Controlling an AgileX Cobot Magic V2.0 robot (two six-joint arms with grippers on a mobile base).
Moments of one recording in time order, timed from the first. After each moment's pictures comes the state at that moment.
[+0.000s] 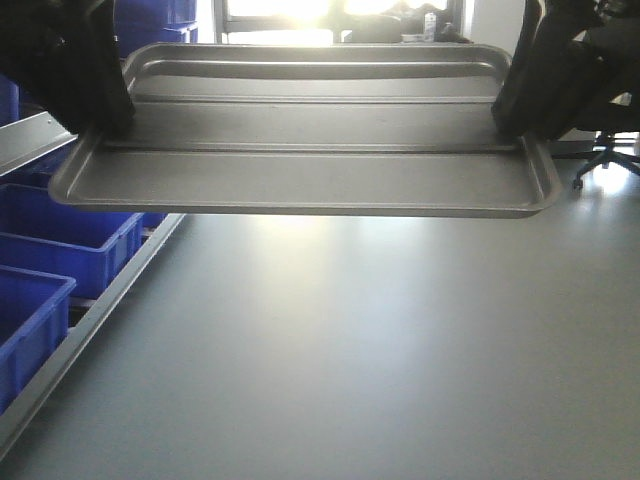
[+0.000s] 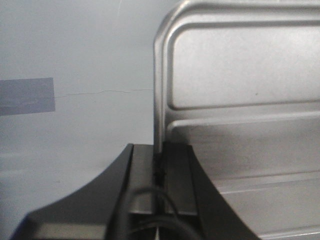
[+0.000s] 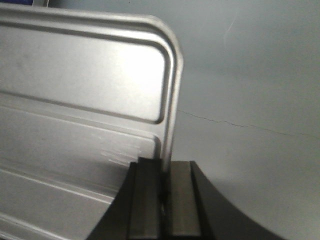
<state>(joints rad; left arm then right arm) -0.67 1.41 -1.22 0.12 0.97 -0.48 0.58 1.24 -1.01 -0.10 0.80 0.62</state>
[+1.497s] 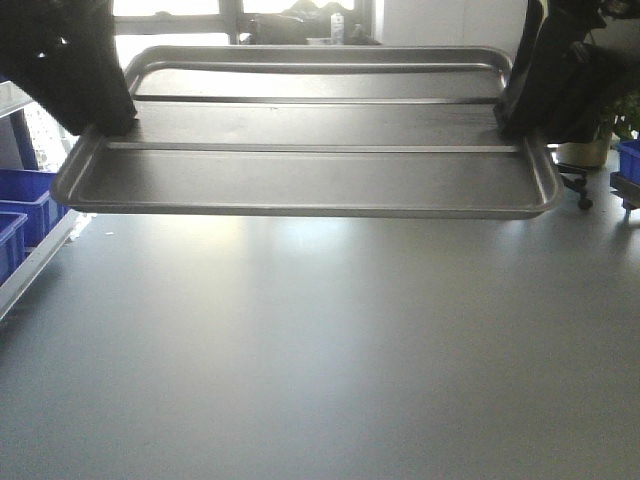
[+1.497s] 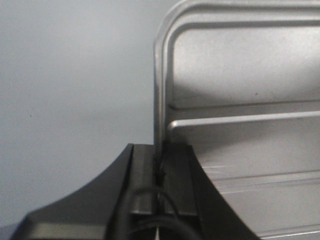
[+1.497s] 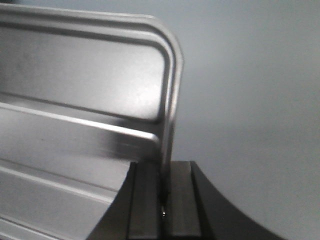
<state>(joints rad) -0.67 1.41 -1.22 0.12 0.97 -0.48 0.58 1.24 -1.01 -0.10 0.80 0.62</state>
